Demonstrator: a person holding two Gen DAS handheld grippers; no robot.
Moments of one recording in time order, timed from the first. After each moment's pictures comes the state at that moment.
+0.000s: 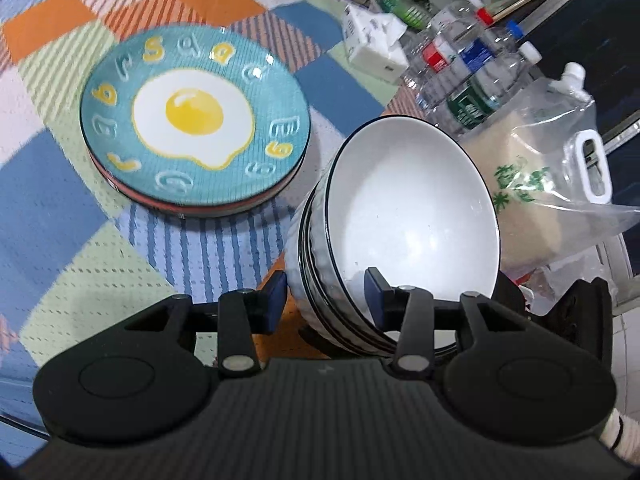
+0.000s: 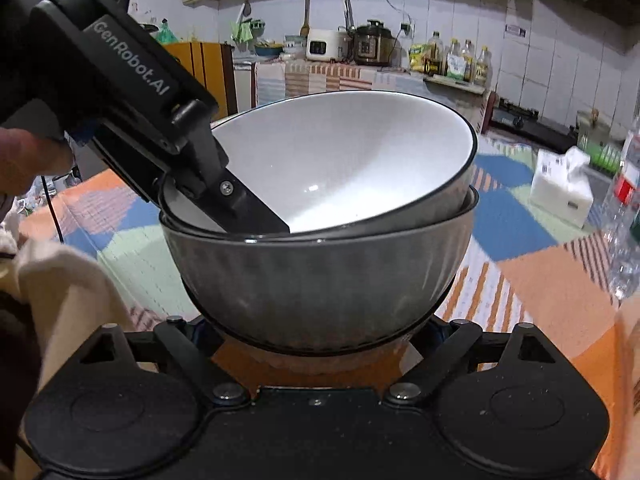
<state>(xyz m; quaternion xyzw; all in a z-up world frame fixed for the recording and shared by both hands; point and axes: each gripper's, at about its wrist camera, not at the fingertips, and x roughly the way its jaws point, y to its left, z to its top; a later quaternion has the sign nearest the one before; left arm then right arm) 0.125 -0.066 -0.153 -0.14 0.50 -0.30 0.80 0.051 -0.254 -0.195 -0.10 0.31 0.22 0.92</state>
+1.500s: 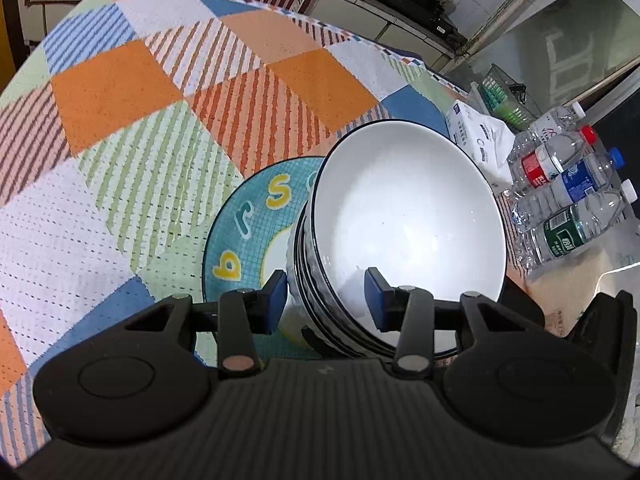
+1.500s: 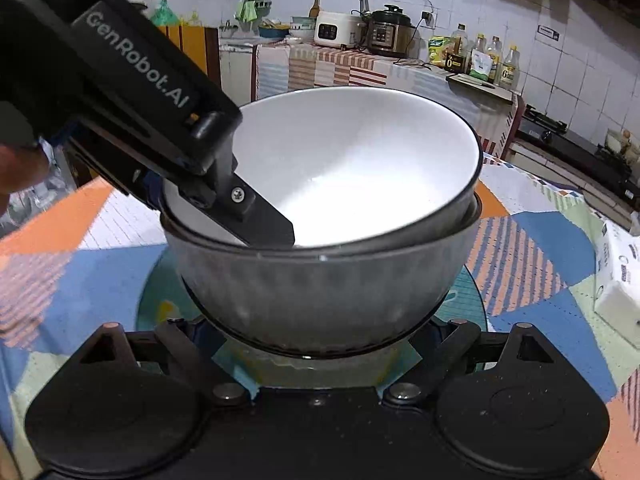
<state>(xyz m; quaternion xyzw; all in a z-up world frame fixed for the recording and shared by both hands) 0.263 -0.006 -0.166 -0.17 0.49 -0.20 0.83 0.213 -0.184 -0.194 -0.14 0.34 0.22 0.90</state>
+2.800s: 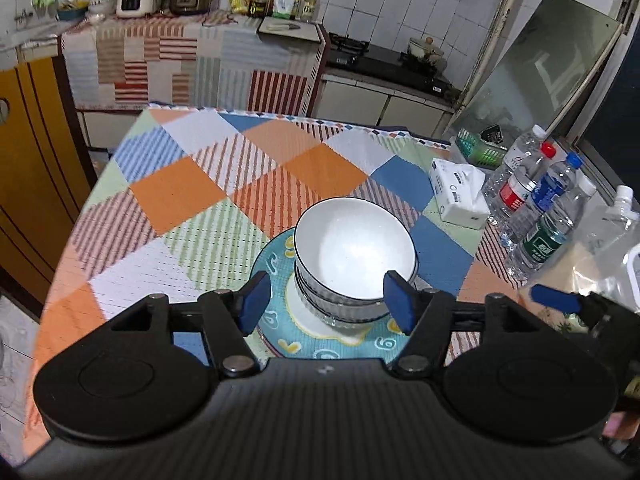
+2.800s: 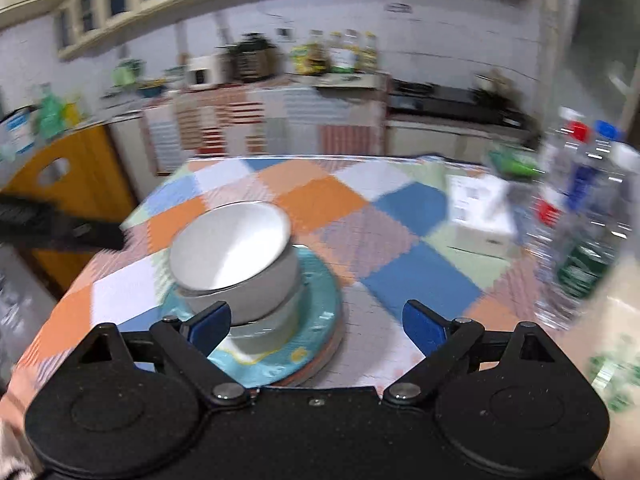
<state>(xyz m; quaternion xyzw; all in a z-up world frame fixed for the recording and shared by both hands) 0.151 0.004 -0.051 -0.09 0.37 -0.15 0.91 0.129 -0.251 -0.082 0.00 0.34 0.04 0.94</state>
